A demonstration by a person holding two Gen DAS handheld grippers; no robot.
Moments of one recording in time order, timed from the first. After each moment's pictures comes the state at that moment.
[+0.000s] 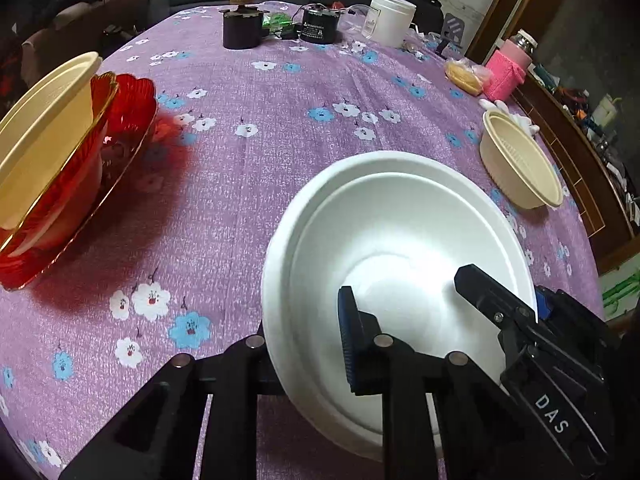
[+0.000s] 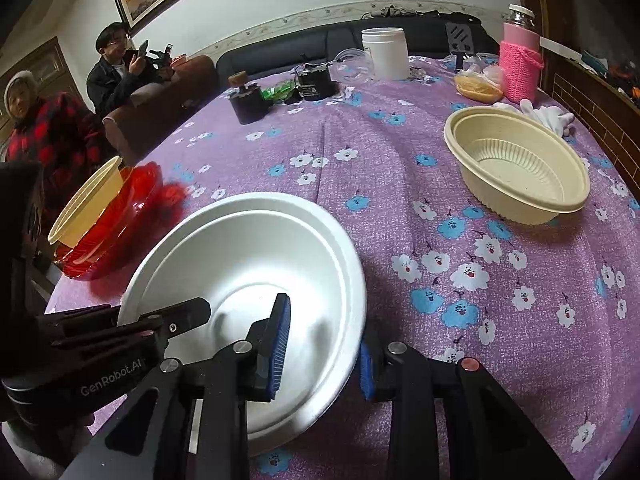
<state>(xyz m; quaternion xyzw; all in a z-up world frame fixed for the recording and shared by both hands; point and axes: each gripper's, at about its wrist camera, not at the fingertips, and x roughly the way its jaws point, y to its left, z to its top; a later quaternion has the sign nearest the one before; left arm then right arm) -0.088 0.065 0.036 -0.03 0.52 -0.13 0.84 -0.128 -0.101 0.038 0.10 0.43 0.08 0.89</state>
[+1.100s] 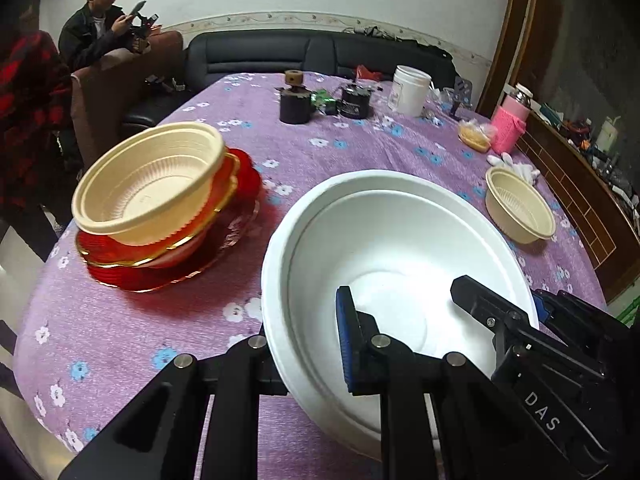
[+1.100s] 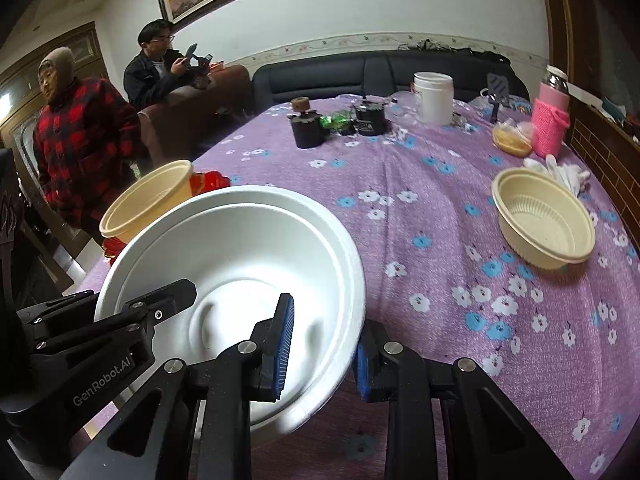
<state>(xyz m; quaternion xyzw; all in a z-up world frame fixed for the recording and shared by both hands) -0.135 0.117 0.094 -0.02 0.42 -0.08 0.90 -0.151 -0.043 0.084 0.05 0.39 0.11 0.91</state>
